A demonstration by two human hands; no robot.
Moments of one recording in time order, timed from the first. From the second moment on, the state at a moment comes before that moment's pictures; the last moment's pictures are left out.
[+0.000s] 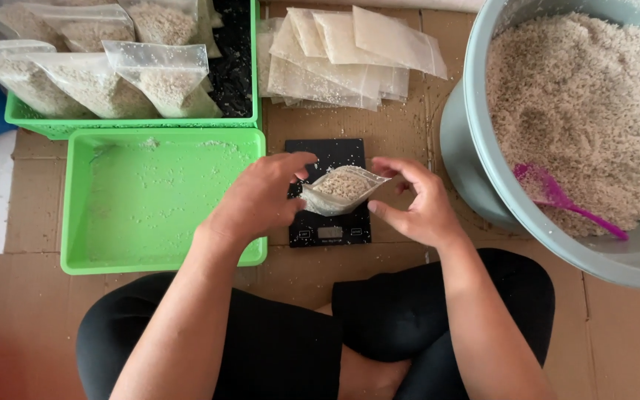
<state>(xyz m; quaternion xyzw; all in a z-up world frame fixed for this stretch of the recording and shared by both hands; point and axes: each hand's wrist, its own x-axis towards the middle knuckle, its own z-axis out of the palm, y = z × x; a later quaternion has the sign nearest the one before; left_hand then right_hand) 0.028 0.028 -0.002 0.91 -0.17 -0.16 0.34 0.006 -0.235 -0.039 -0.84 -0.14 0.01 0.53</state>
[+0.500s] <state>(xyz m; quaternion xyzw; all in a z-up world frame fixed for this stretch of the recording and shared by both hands) 0.037 0.048 -0.029 0.96 -0.01 -0.05 0.28 0.015 -0.248 -0.052 -0.82 -0.09 -0.24 0.51</state>
